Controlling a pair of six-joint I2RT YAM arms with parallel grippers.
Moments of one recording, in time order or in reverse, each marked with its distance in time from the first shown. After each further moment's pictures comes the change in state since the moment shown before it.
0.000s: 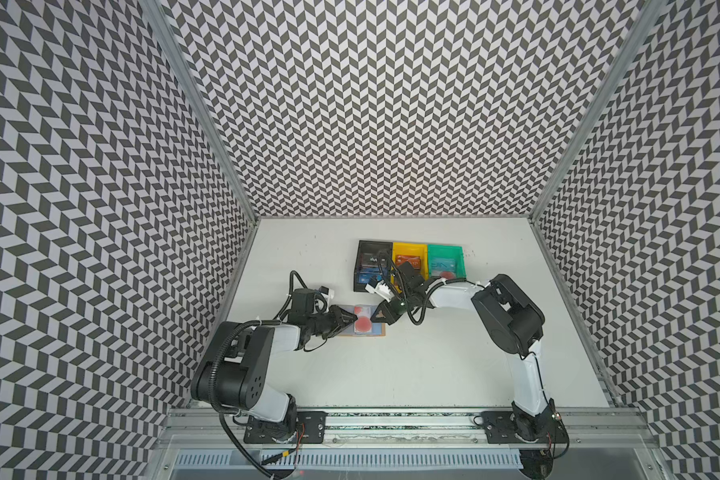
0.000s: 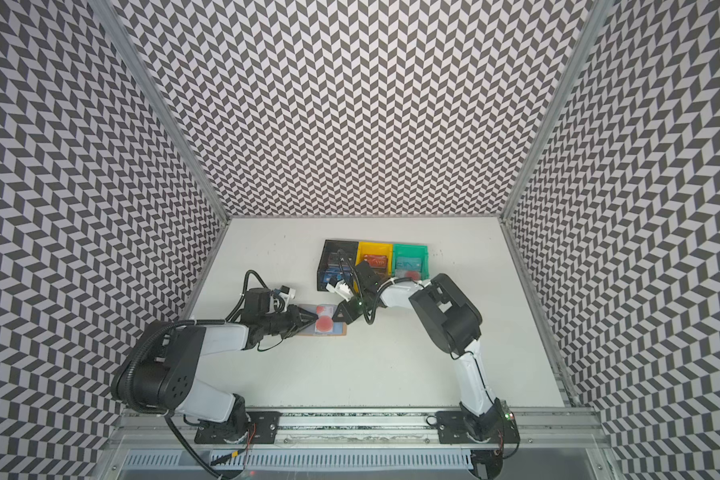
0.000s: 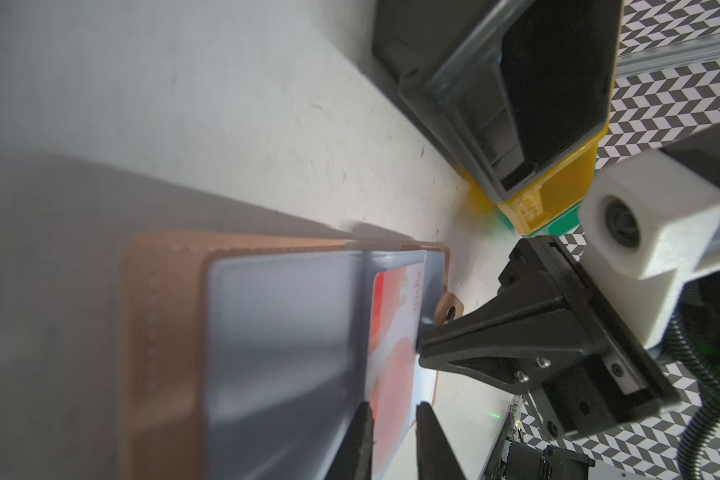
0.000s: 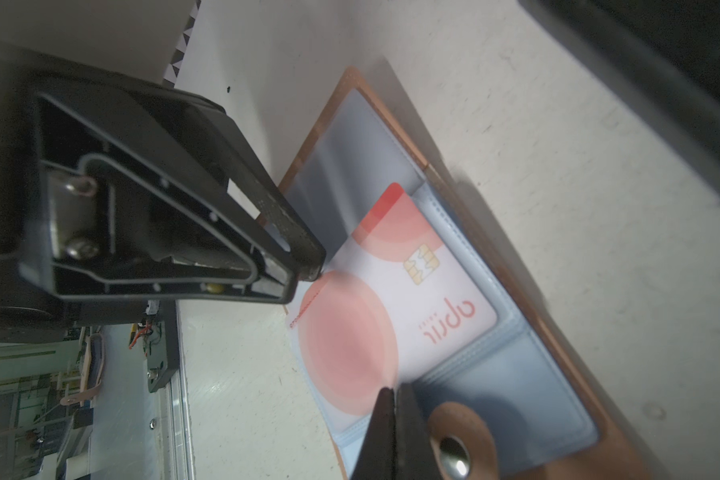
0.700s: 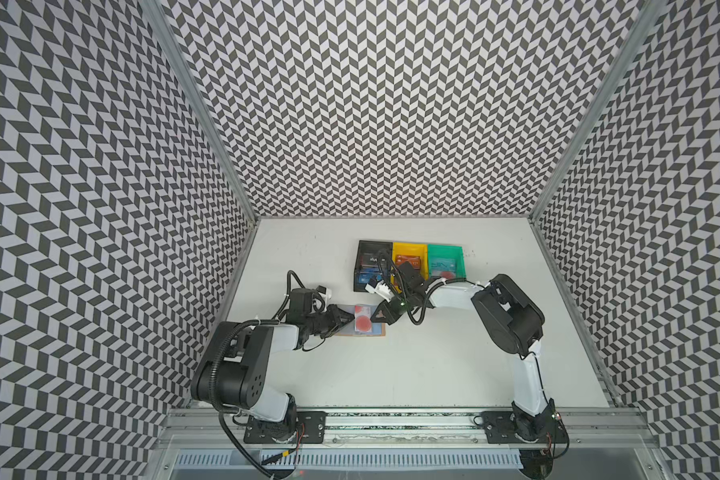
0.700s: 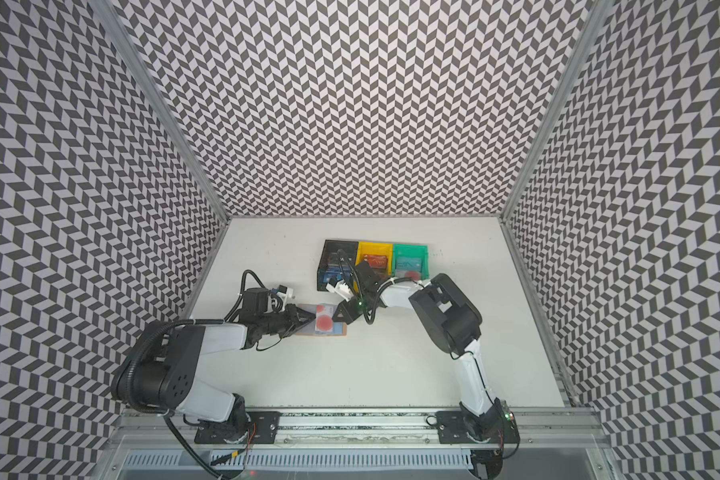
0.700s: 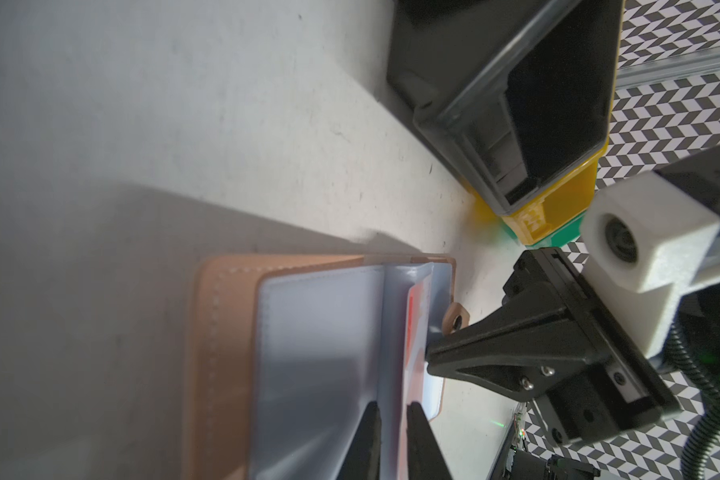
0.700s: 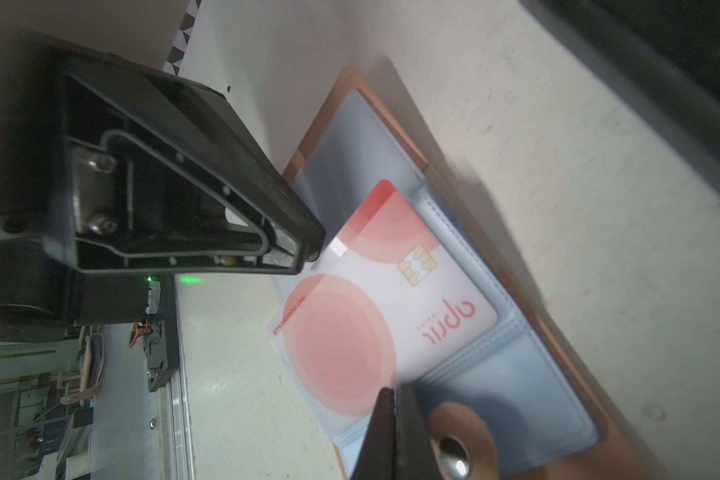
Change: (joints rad) left arm 0.005 0.009 0.000 0.006 -0.005 0.010; right arm 0.000 0.001 0.002 -0.003 -0.001 -0.003
